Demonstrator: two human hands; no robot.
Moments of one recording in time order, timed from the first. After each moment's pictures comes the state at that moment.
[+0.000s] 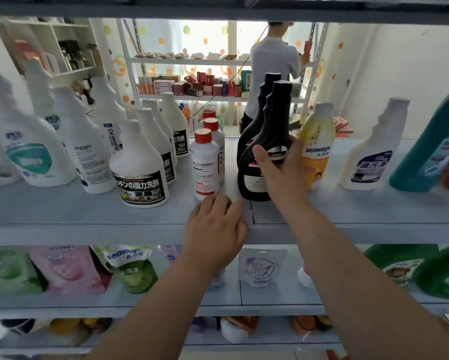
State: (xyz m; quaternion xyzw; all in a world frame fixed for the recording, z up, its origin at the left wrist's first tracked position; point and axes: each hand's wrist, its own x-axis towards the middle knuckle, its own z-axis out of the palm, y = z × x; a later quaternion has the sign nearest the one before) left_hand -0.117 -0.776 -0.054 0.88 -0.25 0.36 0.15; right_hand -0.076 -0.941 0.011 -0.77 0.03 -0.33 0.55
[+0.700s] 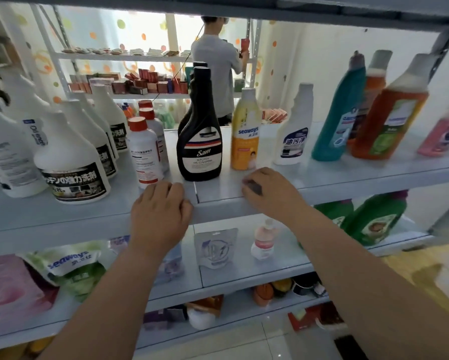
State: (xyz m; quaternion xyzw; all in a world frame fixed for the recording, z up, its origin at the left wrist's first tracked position) left_hand -0.121 -0.771 -0.053 0.90 -0.25 0.33 0.15; right_hand -0.173 -1.027 -0.016 -0.97 0.03 -0.14 0.19
